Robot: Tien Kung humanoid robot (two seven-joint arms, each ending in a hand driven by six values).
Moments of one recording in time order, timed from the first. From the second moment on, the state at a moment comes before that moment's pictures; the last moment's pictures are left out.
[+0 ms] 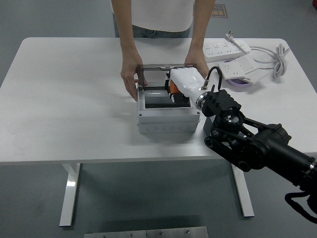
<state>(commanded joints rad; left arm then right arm) -0.16 0.19 -1.62 -0.34 1.58 0.07 0.53 0.78 -0.15 0.58 1.04 -2.02 -0.17 -0.28</state>
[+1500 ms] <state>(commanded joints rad) -0.17 0.20 -1.63 -0.34 1.60 0.06 0.54 0.85 -0.05 0.51 0.86 -1.81 -0.21 -0.22</state>
